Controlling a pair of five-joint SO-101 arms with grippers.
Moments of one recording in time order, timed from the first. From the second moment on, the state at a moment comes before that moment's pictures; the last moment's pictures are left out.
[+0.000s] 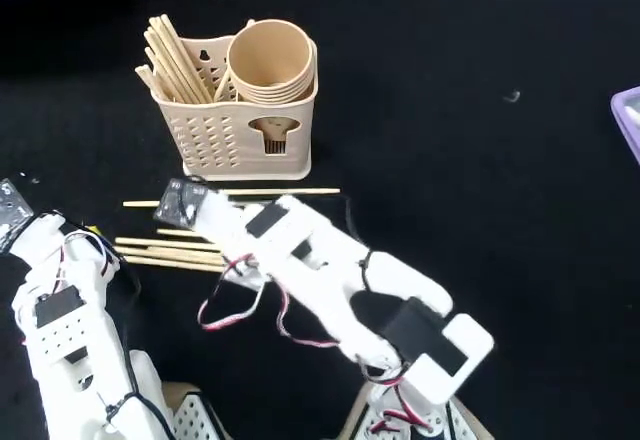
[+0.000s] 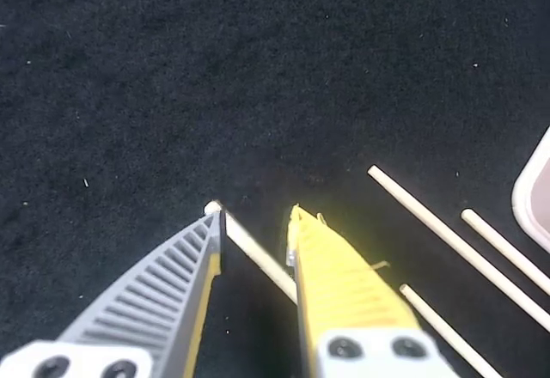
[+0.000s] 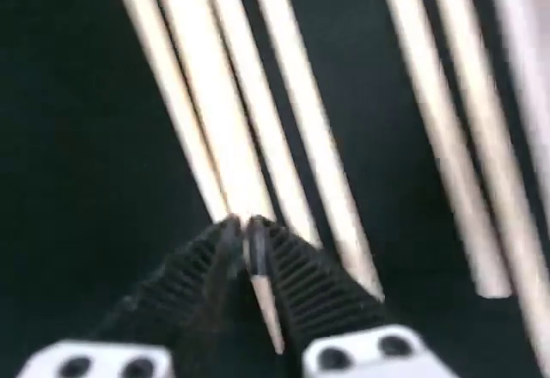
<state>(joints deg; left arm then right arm) -36.0 -57.5 79.6 31.5 11.5 -45.6 5.4 33.7 46.5 25.5</state>
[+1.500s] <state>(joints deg) -36.0 -57.5 79.6 31.5 11.5 -54.7 3.1 39.6 40.6 22.5</state>
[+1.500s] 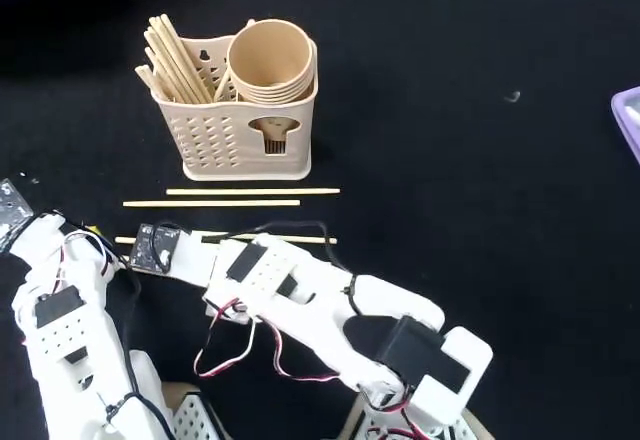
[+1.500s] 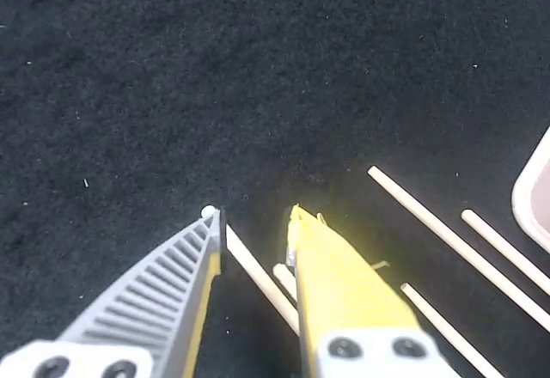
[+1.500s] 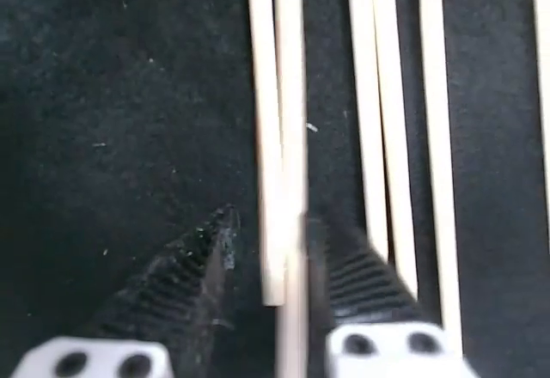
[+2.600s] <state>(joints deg) -36.0 -57.5 79.6 31.5 11.5 -53.6 -7.9 40.9 50.8 24.7</state>
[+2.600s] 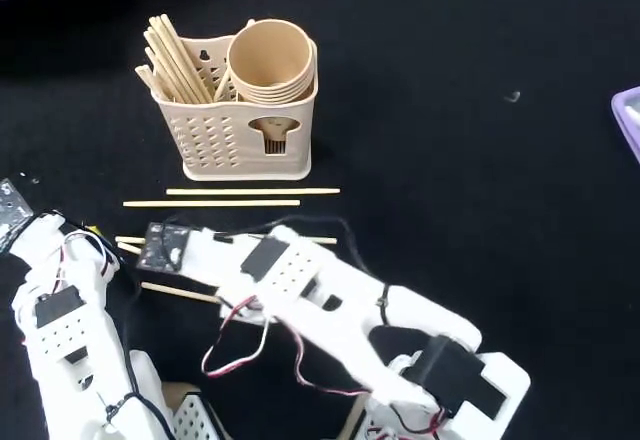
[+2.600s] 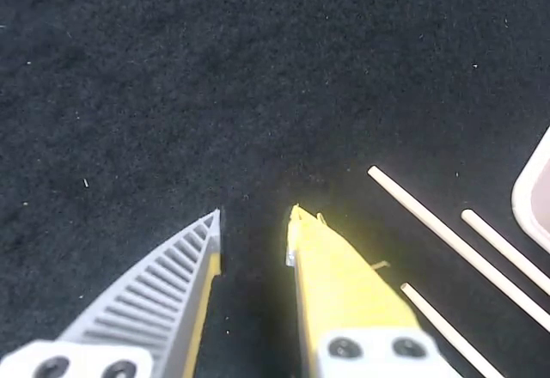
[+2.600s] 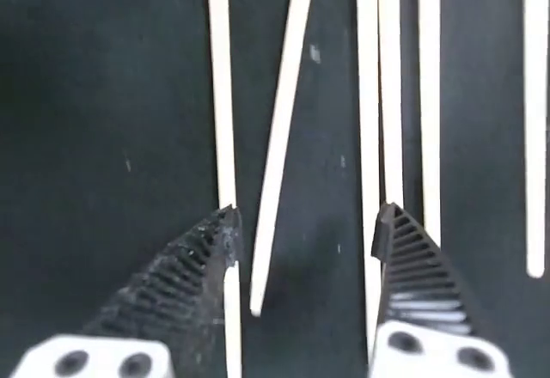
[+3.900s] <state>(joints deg) -36.0 -57.5 79.6 31.5 11.5 -59.0 8.4 31.8 47.2 20.1</state>
